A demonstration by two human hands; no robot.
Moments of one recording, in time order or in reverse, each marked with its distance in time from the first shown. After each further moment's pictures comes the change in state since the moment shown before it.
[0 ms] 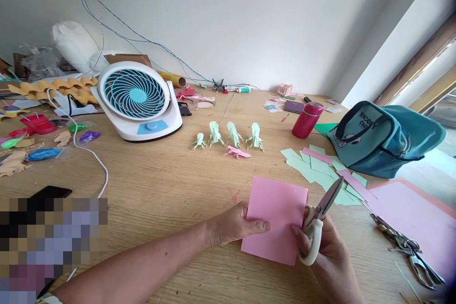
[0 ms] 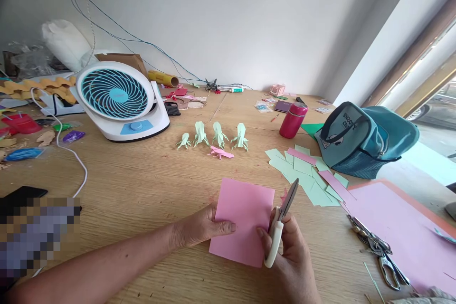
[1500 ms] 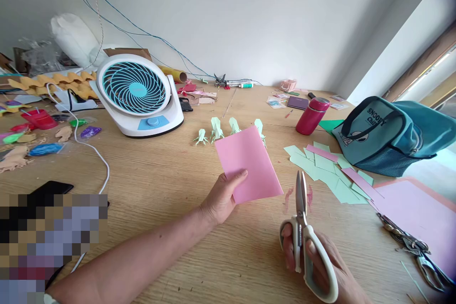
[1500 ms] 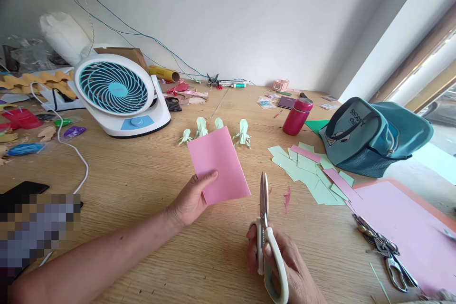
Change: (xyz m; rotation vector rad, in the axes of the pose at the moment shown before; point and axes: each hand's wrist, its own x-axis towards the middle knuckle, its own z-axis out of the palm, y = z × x) left_hand 0.011 0.024 -0.013 -0.462 0.566 0.235; right_hand 0.001 0.006 -0.023 -0.050 -0.676 0.107
